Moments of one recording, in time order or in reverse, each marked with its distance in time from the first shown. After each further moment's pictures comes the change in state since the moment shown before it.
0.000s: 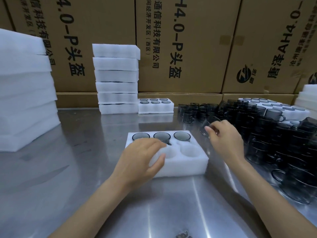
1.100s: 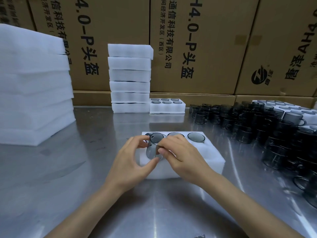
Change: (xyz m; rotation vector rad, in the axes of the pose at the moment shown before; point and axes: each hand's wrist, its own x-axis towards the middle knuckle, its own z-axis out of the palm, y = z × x) left_hand -0.035 -0.031 -0.016 -0.366 0.177 -0.372; right_hand -0.058 -0.122 0.013 0.396 -0.420 -0.577
